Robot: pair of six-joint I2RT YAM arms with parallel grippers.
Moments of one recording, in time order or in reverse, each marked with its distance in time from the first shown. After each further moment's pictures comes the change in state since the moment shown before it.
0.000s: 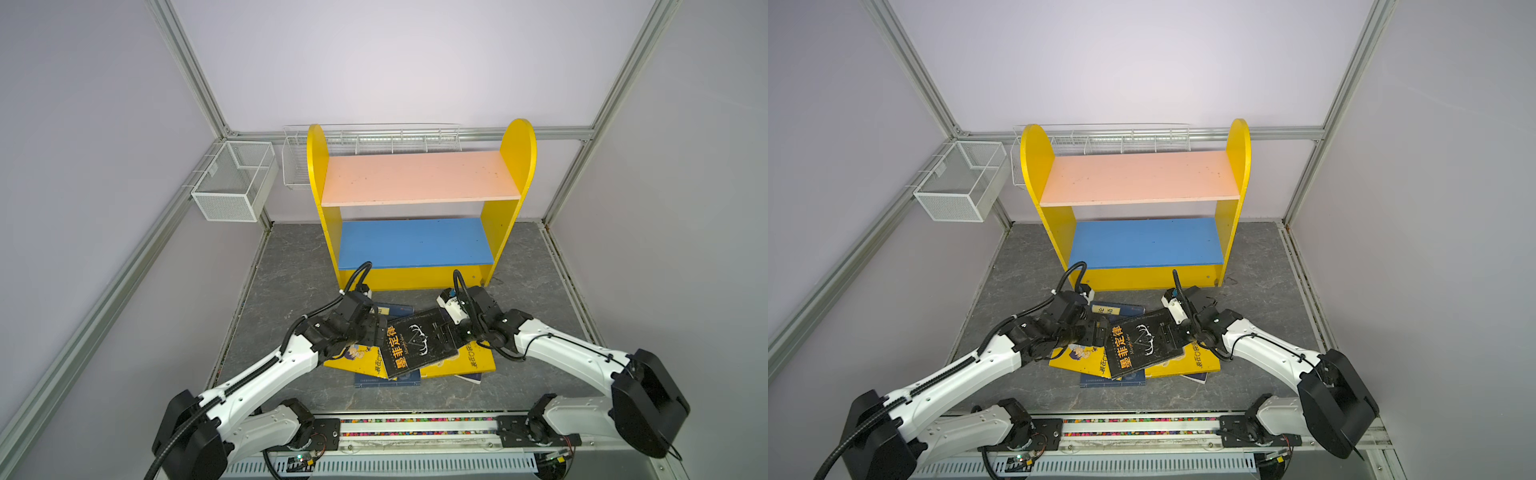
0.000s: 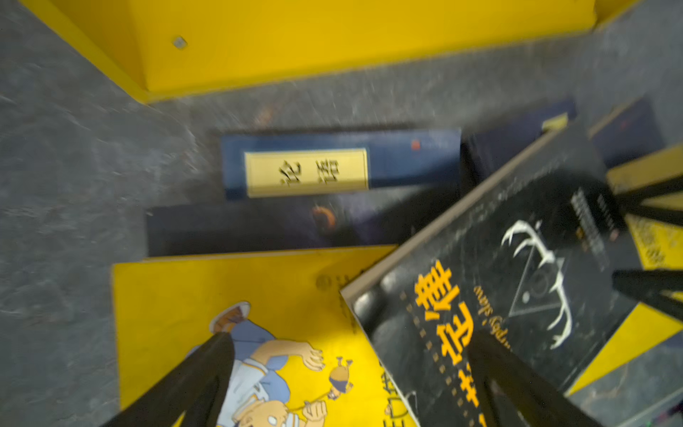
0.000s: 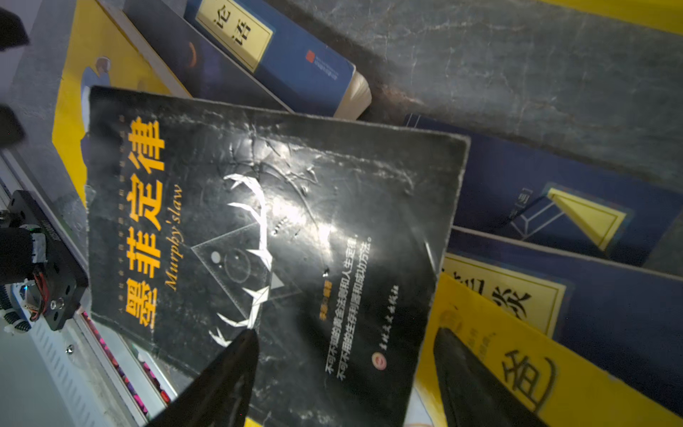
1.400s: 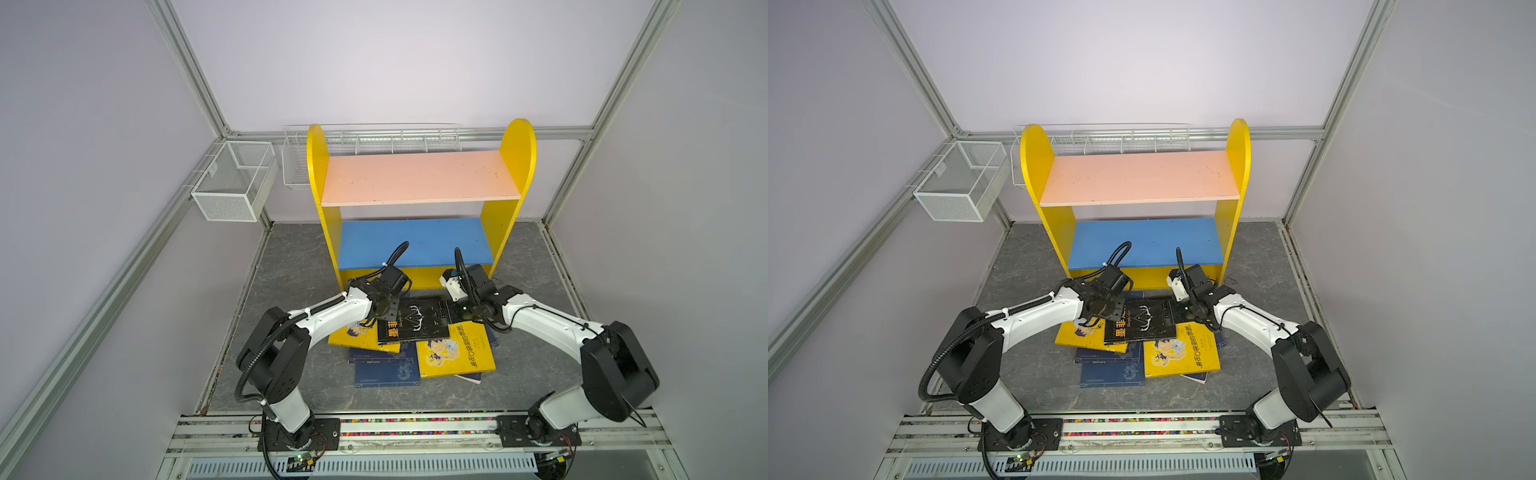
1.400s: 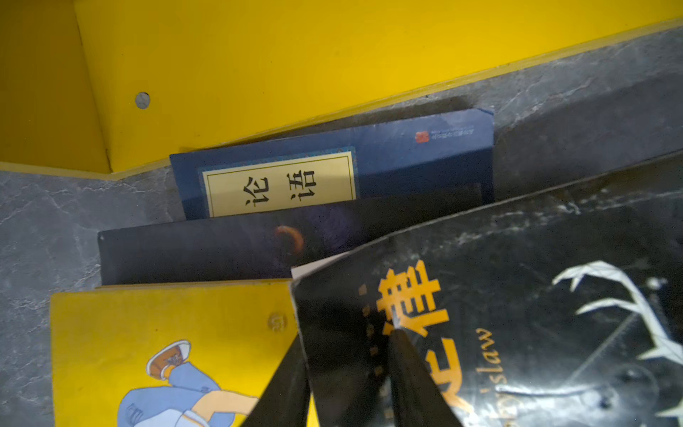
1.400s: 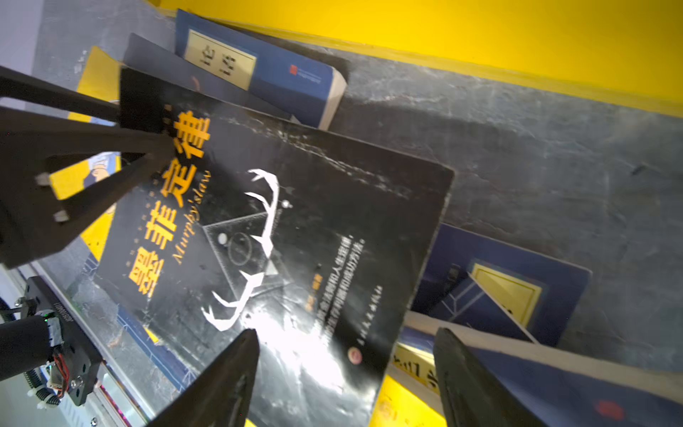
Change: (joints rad) left arm 0.014 0.528 0.357 -0.001 -0.172 0.009; right arm -0.133 0.196 0.198 -0.044 -0.032 0.046
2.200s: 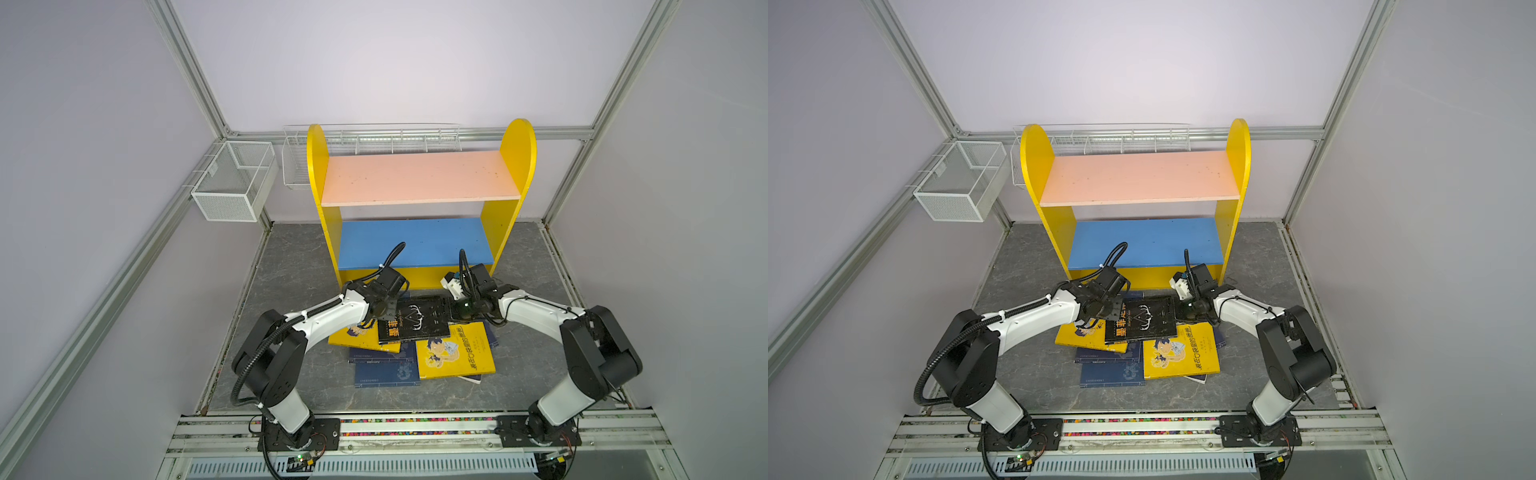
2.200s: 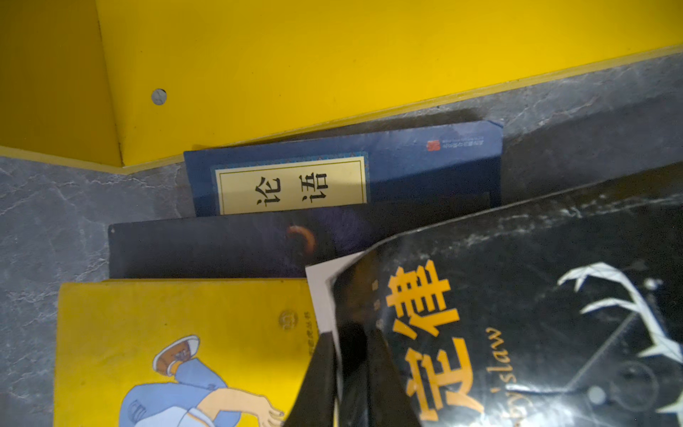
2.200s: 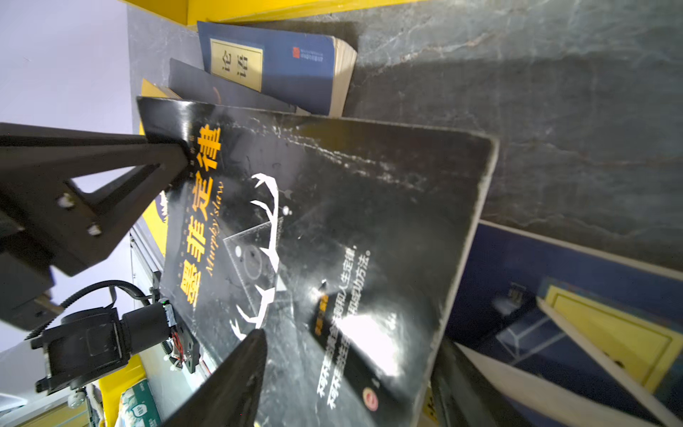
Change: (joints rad) left arm 0.008 -0.020 -0.032 0.032 -0.006 -0.030; right arm -0.088 0.108 -0.021 0.116 -0.298 0.122
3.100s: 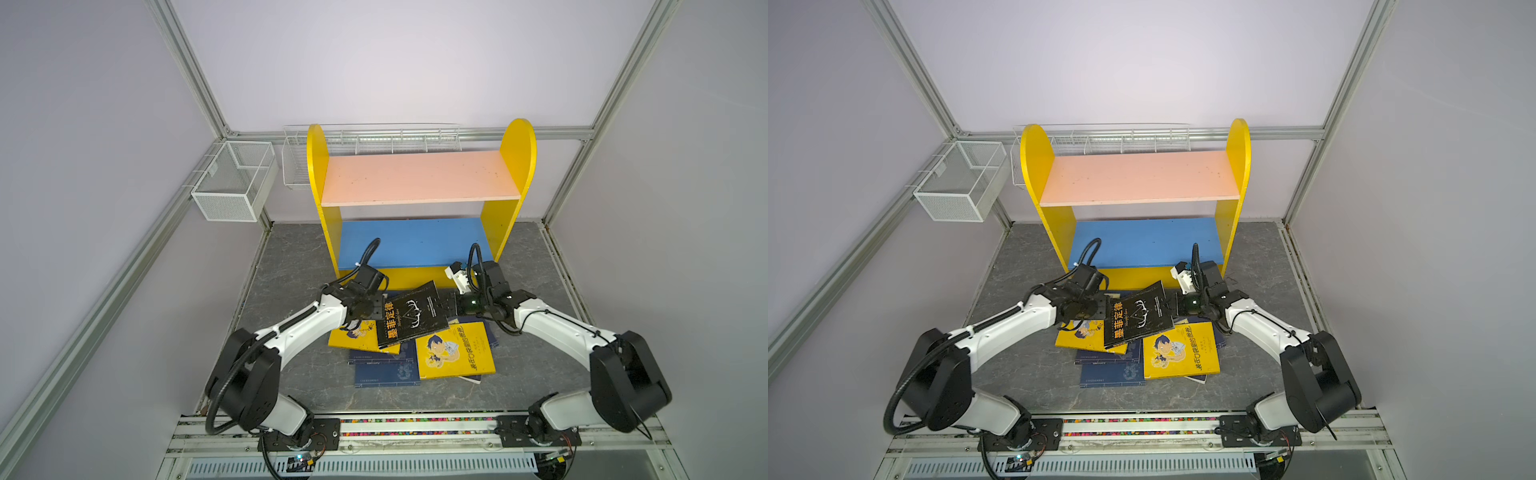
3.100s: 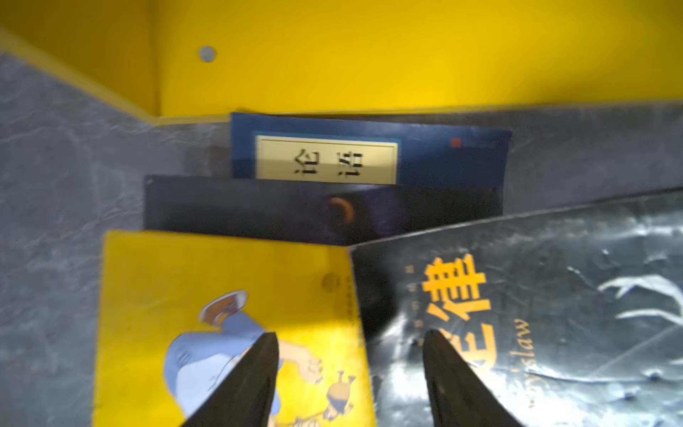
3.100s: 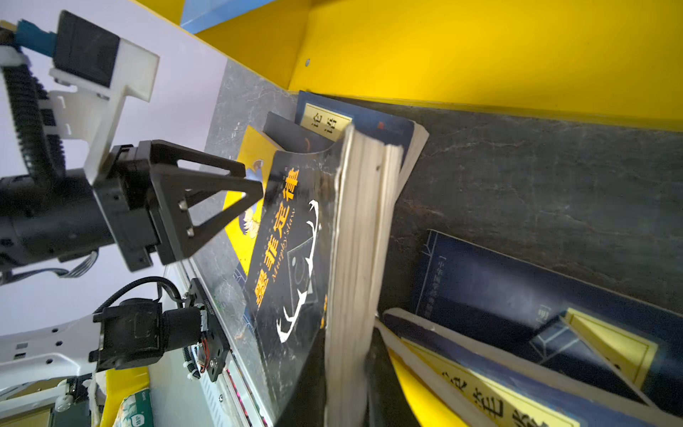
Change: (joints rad) left arm 0.153 -0.235 -0.121 0.005 0.153 -0.071; right arm -0.003 -0.214 -0.076 0.122 -0.029 0.015
